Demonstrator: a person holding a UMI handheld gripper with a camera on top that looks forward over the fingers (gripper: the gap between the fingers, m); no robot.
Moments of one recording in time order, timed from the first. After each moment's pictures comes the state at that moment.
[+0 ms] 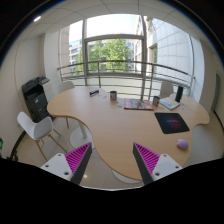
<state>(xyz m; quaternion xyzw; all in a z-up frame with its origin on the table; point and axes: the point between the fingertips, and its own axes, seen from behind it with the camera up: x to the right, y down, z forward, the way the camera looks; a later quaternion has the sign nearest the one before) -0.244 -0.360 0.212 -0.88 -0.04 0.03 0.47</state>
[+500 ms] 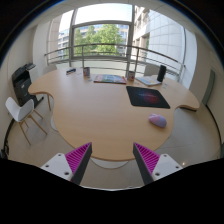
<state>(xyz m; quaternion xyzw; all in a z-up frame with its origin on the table) -0.032 -0.414 0.087 -0.92 -0.02 -0.03 0.40</state>
